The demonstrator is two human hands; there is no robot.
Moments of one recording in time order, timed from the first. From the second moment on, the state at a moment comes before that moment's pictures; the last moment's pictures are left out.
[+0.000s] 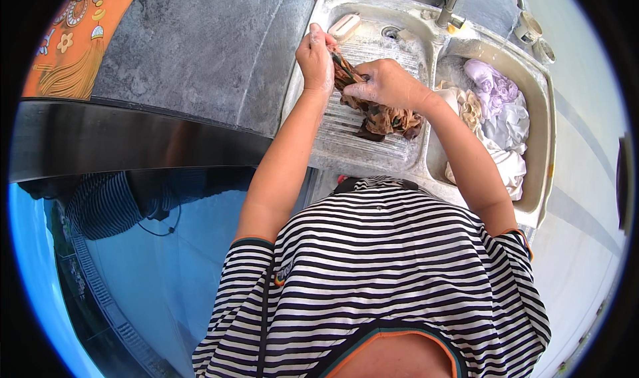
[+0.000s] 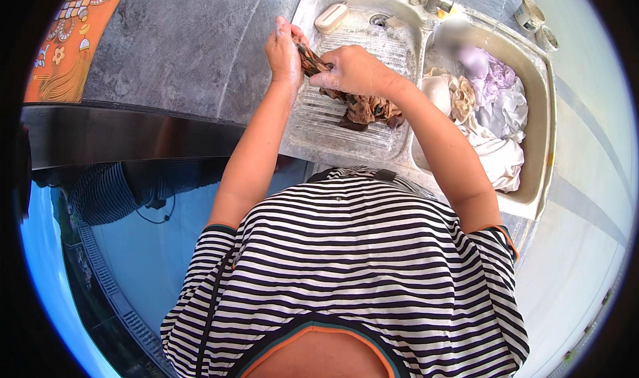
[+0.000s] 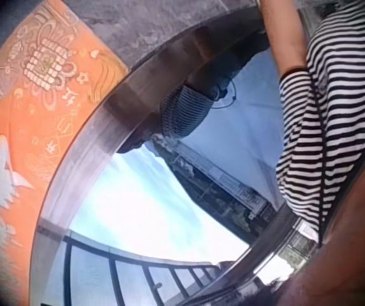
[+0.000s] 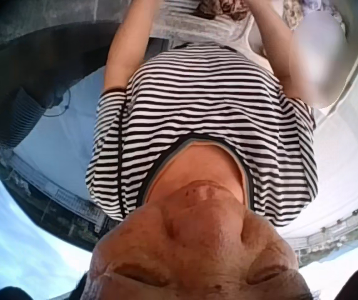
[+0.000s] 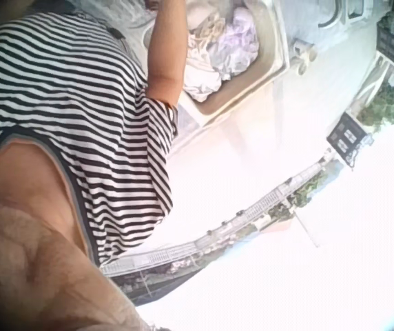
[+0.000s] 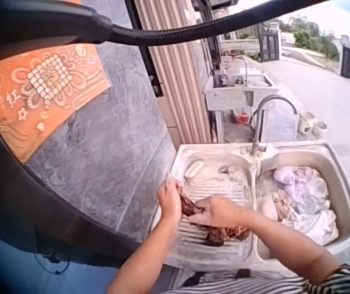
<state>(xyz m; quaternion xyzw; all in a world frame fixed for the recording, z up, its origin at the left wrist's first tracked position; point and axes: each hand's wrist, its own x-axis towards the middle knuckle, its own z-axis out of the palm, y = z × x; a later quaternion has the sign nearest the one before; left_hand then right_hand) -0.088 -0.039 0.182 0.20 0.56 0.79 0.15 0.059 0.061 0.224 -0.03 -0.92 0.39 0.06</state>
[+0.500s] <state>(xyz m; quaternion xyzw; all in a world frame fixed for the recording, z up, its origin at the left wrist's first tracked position) -0.068 -0.046 0.150 0.04 0.31 0.84 0.45 0.051 0.063 0.211 -0.22 -0.57 0.77 0.18</state>
